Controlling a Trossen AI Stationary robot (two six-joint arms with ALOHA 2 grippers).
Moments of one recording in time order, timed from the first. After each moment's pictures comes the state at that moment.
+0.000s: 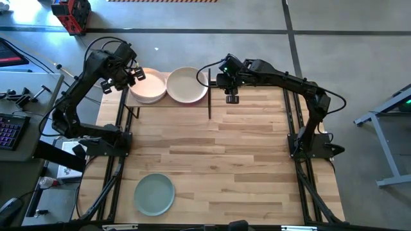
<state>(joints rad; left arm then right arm) 1.05 1.26 1.40 -1.49 -0.16 -0.93 -0.45 1.79 1.79 -1.01 0.12 -0.57</state>
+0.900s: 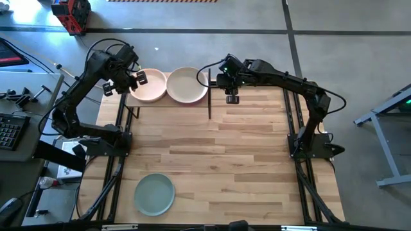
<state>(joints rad) 1.01 1.26 1.40 -1.54 -0.08 -0.91 -0.45 1.79 1.79 -1.01 0.12 -0.57</state>
